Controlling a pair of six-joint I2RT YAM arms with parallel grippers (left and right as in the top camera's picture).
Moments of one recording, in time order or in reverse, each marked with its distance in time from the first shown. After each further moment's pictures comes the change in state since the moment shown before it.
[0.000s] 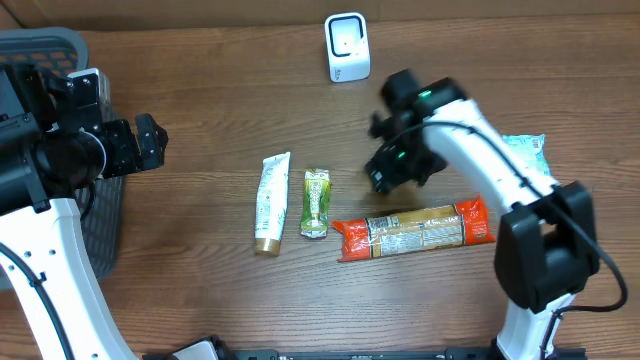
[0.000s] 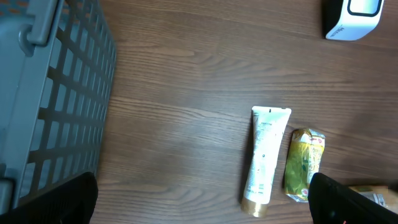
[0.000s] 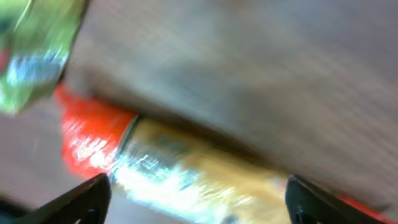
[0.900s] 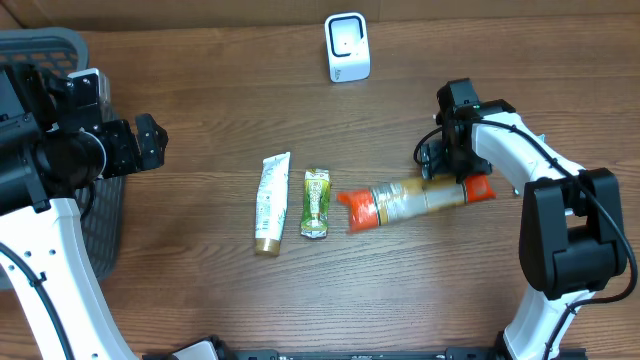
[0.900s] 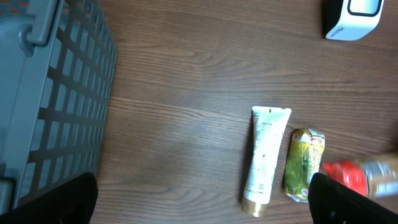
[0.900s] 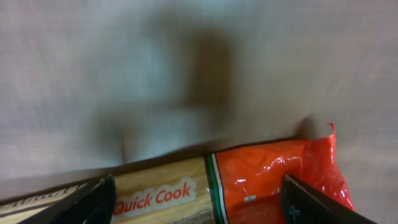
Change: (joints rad) left arm 0.000 0.000 0.000 0.000 0.000 0.000; right arm -0.273 0.007 -0.271 0.388 0.196 0.227
